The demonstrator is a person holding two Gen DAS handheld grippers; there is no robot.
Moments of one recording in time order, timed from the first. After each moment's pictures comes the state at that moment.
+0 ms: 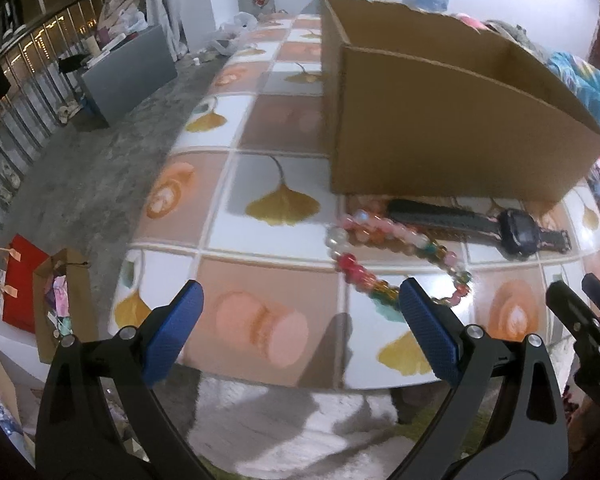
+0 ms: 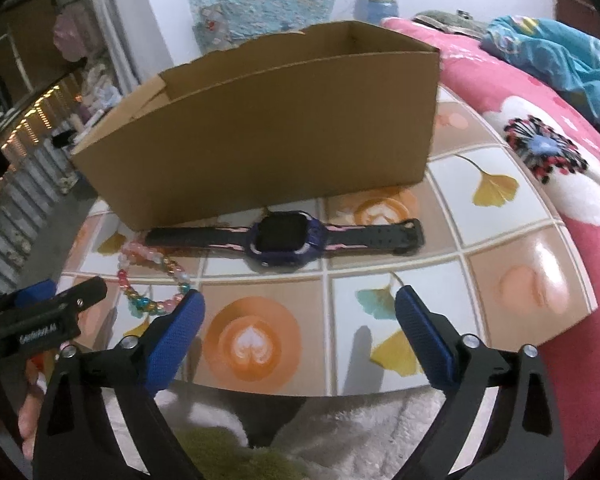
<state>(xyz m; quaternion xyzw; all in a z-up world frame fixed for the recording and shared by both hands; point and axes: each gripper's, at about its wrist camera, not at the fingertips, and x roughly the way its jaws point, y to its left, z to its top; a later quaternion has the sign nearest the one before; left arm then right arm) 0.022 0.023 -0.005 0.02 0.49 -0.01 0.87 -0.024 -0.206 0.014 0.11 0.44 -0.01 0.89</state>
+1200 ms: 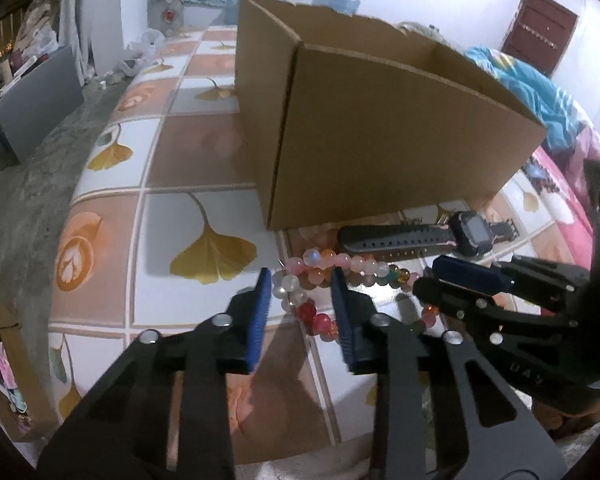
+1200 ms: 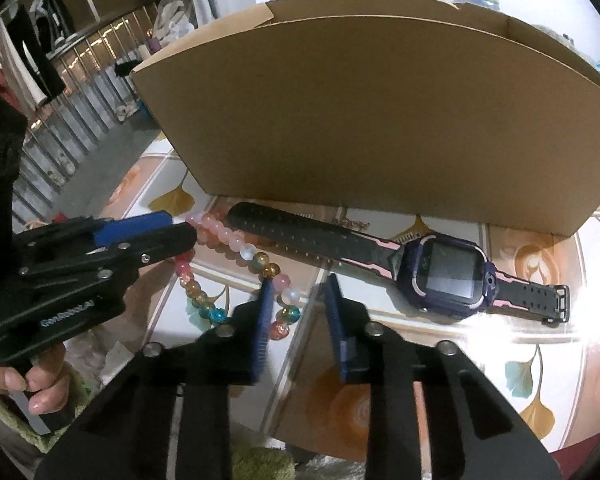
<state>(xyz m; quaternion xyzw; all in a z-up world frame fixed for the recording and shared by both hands) 0.057 0.029 -0.028 0.00 0.47 -0.20 0.86 0.032 -0.138 -0.008 0.04 0.49 0.13 0.86</state>
